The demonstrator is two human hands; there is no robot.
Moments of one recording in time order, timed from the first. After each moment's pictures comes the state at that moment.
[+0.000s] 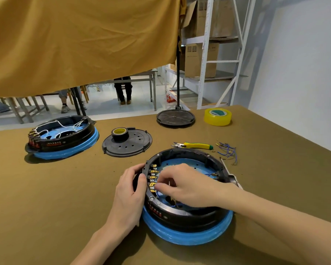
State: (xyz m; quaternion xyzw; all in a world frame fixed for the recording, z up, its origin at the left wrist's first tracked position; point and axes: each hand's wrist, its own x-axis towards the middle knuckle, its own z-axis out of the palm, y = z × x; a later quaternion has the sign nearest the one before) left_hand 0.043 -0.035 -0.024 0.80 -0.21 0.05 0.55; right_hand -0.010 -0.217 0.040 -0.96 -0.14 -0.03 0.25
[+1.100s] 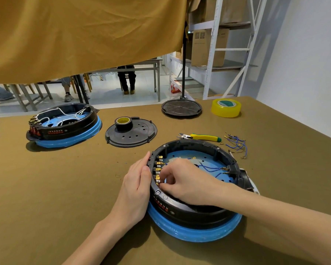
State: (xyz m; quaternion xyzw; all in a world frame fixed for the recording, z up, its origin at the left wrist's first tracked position) left_hand 0.051 -0.038 -0.033 0.82 -0.25 0.03 0.52; right_hand 0.000 -0.200 0.032 -0.95 -0.12 0.01 0.30
